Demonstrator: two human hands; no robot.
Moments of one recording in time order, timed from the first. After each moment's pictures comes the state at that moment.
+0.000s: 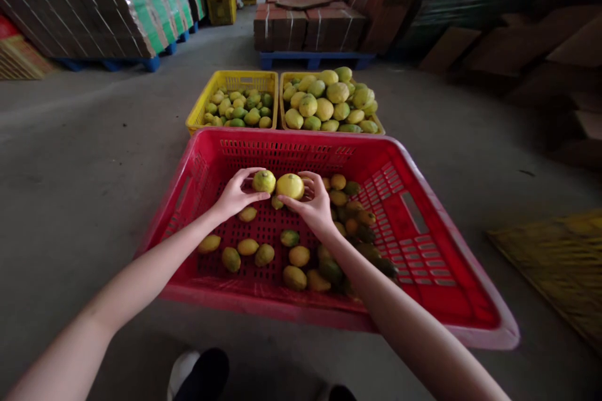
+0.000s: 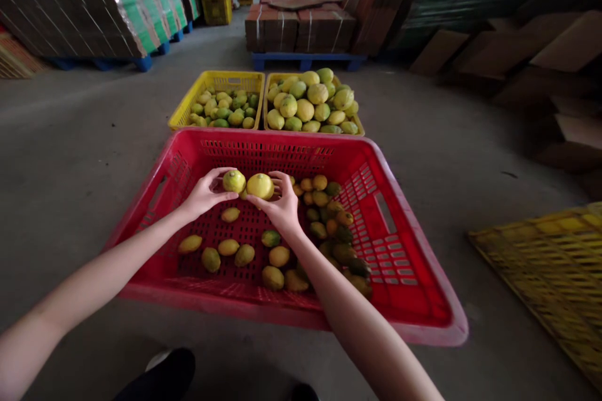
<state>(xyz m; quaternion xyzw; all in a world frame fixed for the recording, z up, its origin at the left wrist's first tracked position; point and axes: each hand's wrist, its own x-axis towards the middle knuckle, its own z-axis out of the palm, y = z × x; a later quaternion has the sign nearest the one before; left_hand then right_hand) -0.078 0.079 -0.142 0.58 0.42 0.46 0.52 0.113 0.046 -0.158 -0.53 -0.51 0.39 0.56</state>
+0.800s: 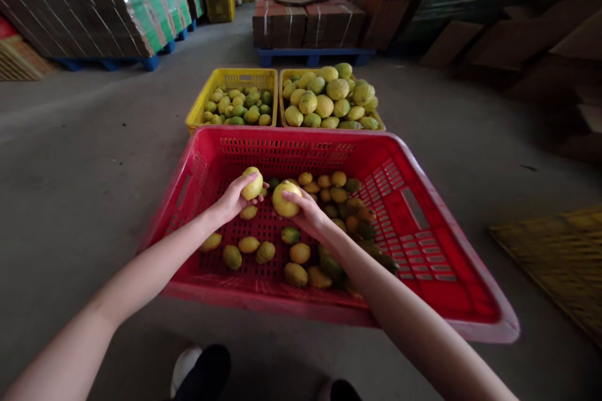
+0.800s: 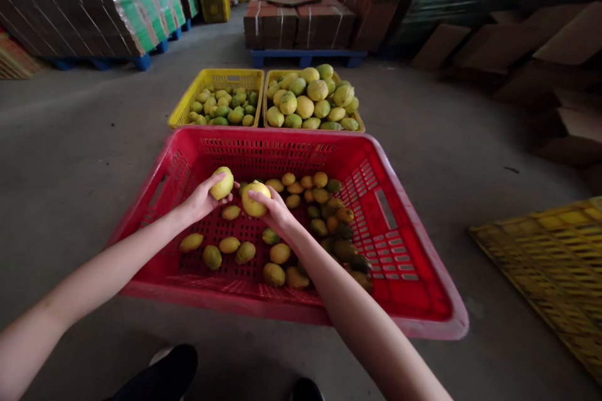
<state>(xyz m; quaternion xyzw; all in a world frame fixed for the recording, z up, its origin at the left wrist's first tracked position) -0.073 0.077 -0.141 0.32 0.41 0.43 0.74 0.100 0.042 -0.151 -0.40 -0.26 0.72 0.50</state>
